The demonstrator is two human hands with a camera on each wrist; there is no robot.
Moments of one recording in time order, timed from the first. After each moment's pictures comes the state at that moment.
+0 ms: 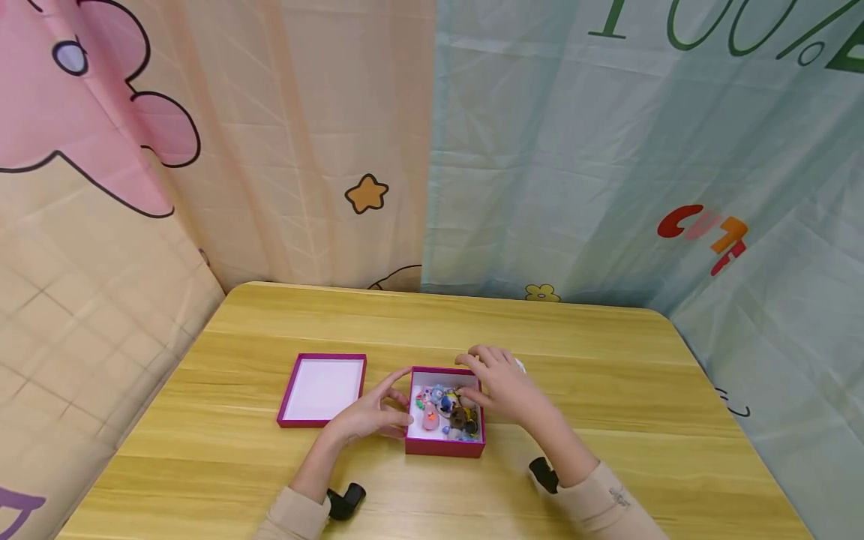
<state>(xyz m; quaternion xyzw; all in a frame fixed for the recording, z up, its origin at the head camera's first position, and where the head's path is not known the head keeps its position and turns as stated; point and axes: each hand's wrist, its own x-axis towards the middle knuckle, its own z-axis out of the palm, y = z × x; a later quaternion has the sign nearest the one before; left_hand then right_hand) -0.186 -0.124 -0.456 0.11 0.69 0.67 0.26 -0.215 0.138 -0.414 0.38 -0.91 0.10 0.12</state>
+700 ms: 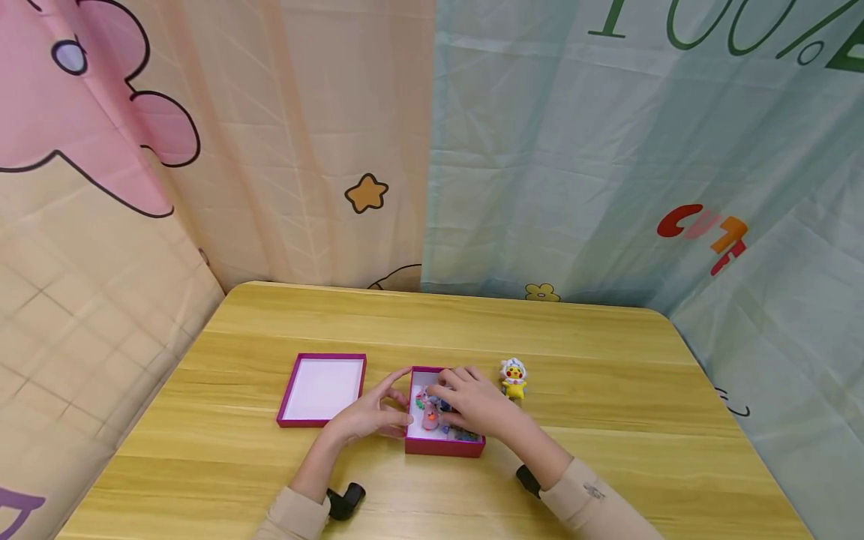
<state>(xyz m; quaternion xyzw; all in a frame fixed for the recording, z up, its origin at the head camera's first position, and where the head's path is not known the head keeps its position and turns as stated) -0.185 -0.124 -0.456 0.11 0.68 0.67 0.27 -0.211 0.108 -0.439 0.46 -0.88 -0.01 0.07</state>
